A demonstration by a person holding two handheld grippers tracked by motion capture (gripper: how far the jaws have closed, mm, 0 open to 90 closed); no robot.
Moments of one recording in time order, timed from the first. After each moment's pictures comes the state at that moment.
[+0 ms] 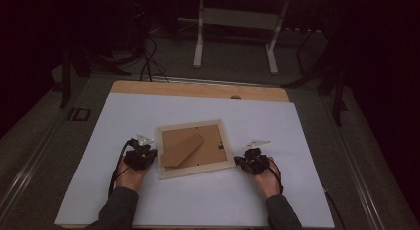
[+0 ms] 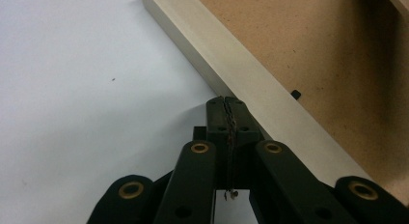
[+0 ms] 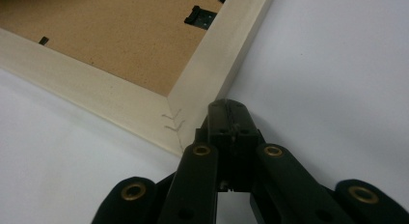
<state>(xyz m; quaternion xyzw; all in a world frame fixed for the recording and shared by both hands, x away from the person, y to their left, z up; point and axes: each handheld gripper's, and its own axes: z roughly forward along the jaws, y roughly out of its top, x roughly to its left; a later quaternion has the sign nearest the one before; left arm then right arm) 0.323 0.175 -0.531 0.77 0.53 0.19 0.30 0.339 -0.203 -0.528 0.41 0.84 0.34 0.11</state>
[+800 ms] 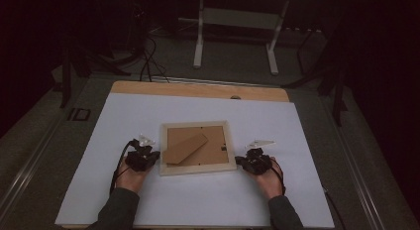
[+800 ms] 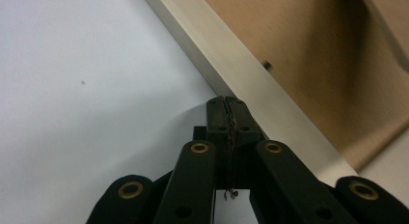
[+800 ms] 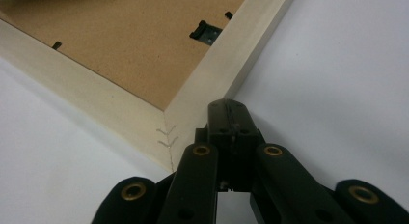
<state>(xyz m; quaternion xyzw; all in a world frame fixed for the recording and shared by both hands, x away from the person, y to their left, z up) 0.314 0.174 -0.532 0.79 0.50 0.16 0.32 0.338 -0.209 -0.526 0.41 0.83 0.35 0.10</state>
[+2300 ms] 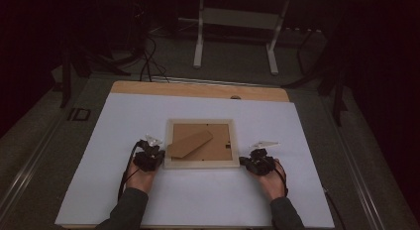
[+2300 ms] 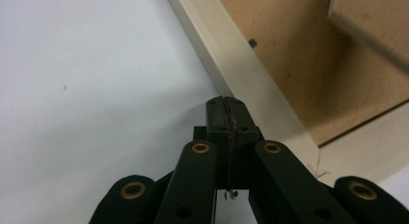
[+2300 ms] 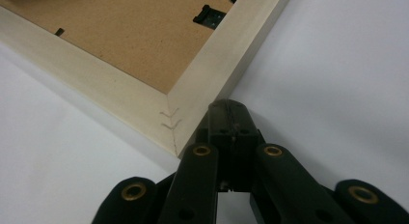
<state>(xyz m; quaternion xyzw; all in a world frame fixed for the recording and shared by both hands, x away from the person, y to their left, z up) 0.319 0.146 -0.528 0.76 0.54 0.19 0.31 0.336 -0.219 -0.529 0.44 0.82 0.35 0.11</state>
